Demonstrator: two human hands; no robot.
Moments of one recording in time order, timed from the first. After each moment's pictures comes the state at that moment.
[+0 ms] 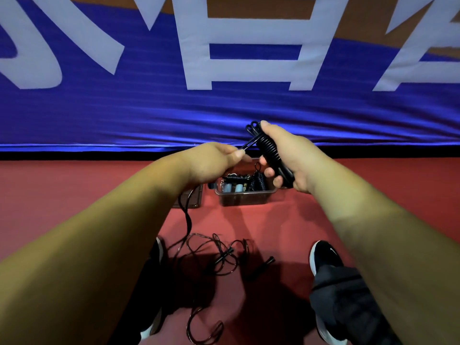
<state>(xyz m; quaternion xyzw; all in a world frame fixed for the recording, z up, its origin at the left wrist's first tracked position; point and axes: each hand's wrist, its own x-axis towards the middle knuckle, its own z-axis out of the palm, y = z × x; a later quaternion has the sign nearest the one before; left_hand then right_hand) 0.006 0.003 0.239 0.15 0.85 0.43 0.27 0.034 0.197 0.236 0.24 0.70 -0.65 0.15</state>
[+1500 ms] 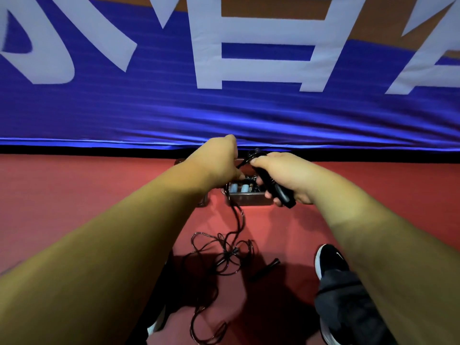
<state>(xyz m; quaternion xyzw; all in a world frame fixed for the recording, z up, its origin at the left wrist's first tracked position) -0.008 0.003 0.226 0.17 0.96 0.19 0.12 0.036 0.175 0.213 0.18 0.78 -0.55 0.22</state>
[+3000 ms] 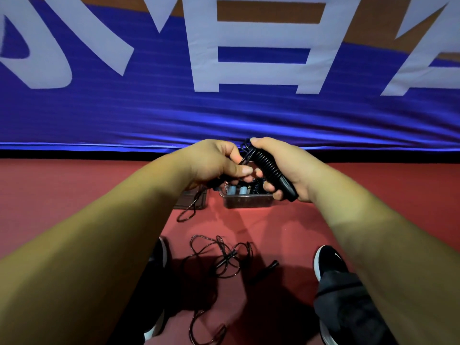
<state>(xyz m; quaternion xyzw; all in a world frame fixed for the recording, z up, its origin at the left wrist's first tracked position) -0.001 -0.009 0.234 0.08 0.74 0.57 0.33 0.035 0.182 0.228 0.18 0.72 -0.64 0.22</state>
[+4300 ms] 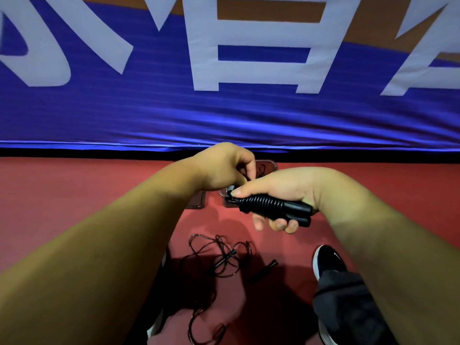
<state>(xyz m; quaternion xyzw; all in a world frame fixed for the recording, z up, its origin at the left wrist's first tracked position) -0.005 0.003 0.229 0.30 0.87 0.32 0.23 0.056 0.177 0.242 0.10 0.70 -0.45 0.54</state>
